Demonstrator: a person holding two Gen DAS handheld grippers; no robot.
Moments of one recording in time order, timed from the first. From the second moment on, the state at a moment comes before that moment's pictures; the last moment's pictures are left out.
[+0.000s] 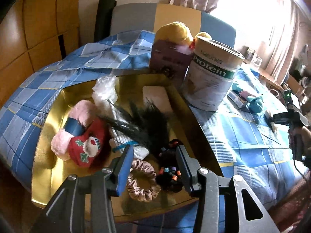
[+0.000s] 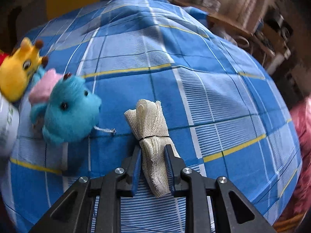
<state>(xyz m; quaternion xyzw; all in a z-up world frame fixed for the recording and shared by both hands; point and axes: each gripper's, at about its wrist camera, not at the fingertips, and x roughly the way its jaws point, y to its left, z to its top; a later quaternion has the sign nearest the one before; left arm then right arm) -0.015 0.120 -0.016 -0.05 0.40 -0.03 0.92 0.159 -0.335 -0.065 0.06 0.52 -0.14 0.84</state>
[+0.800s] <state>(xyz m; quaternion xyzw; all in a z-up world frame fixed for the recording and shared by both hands) -0.016 0.110 -0.022 -0.04 0.40 -0.06 0.91 0.181 -0.346 -0.019 0.13 0.49 -0.17 0.84</state>
